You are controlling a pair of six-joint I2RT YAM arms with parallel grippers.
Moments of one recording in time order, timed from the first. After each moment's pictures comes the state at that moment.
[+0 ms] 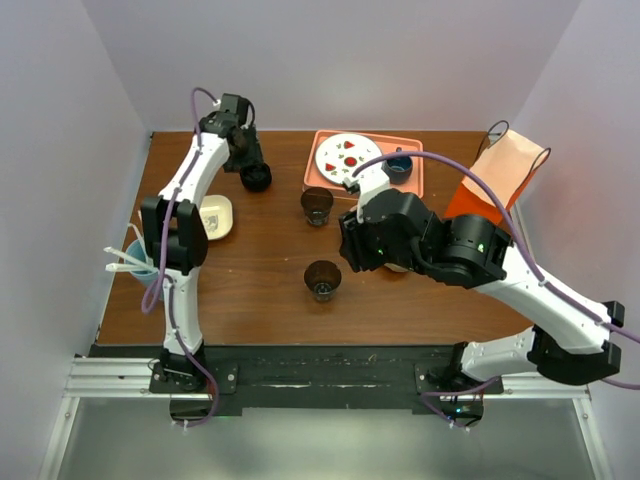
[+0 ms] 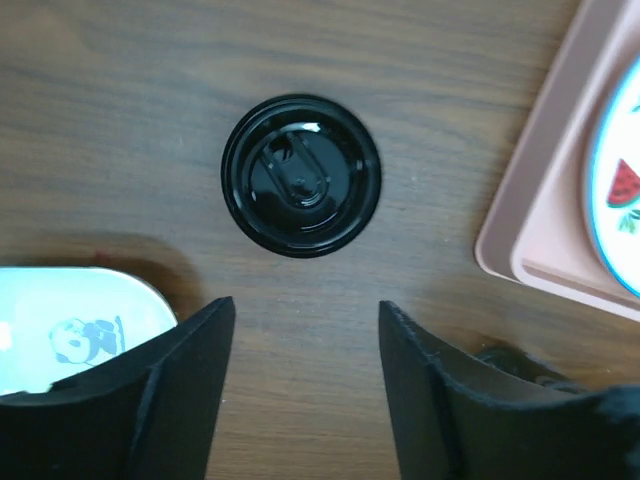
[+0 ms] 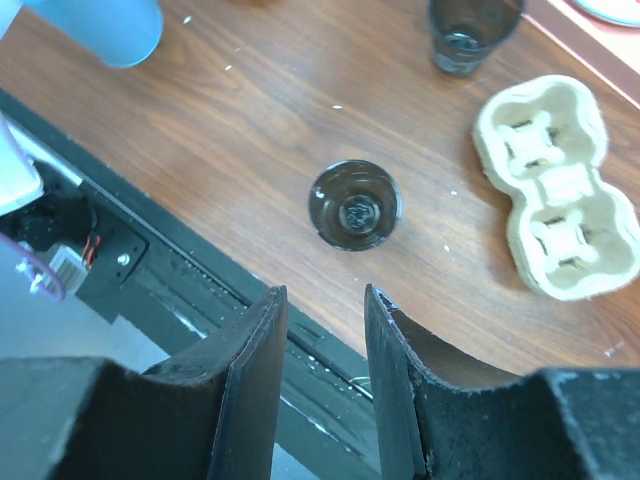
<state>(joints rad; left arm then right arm) -0.20 2.17 2.10 -0.86 -0.14 -0.41 1.13 1.31 1.74 -1.12 0.35 0.44</state>
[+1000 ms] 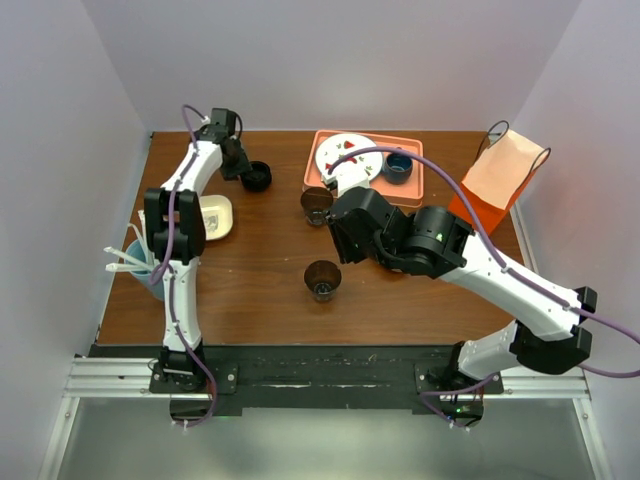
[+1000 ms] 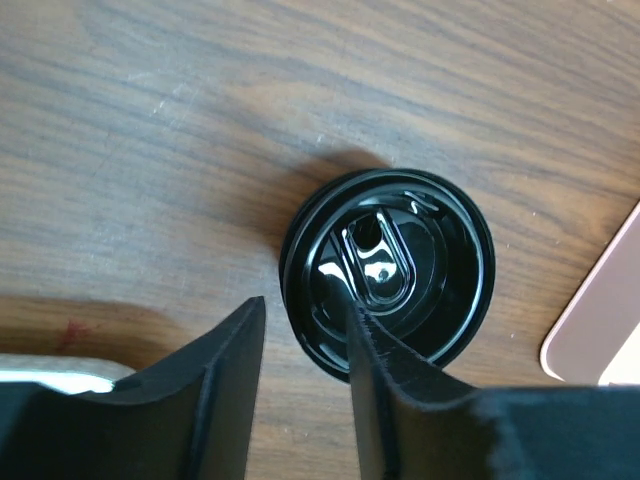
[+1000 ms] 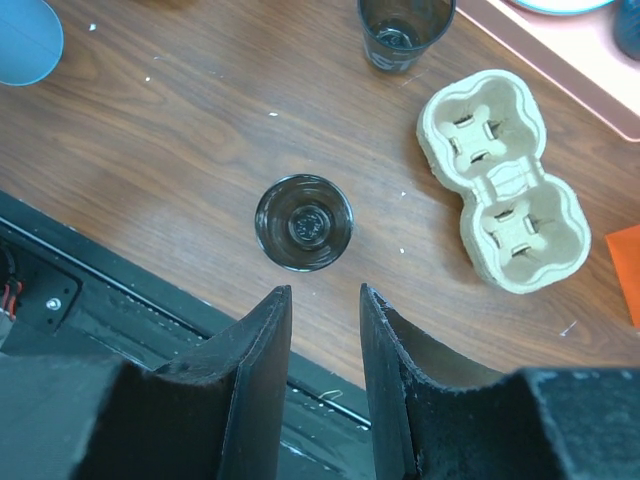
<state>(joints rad) -0.10 2.31 2.05 -0.72 -0.07 -0.49 1.13 1.42 1.76 -1.14 0.49 0.45</state>
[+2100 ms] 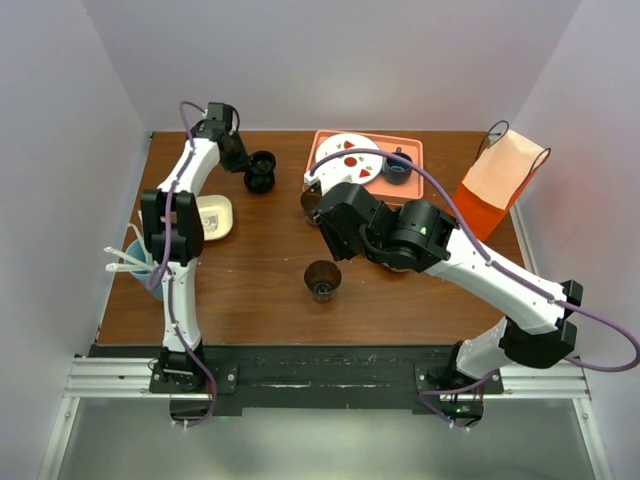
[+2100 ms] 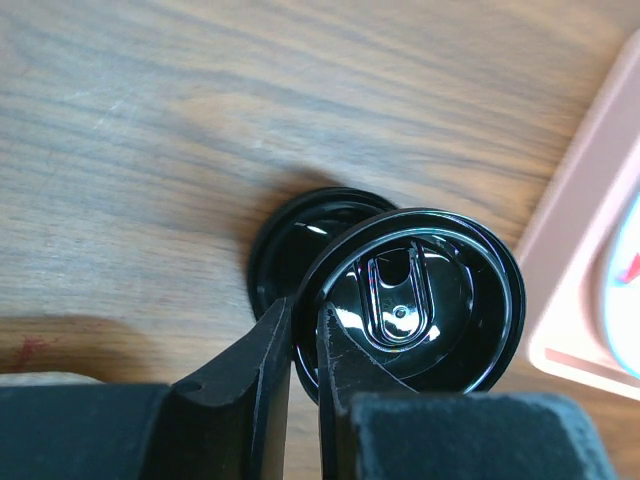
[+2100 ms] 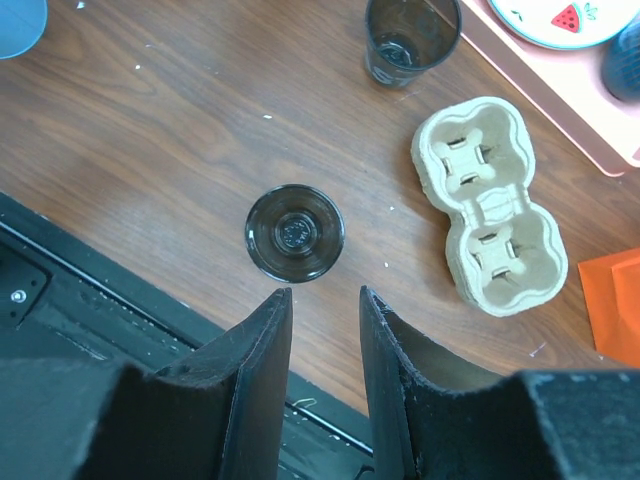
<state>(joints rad) -0.09 2.30 2.06 -0.70 0.03 -0.49 1.13 1.49 1.83 -1.15 0.48 0.35</state>
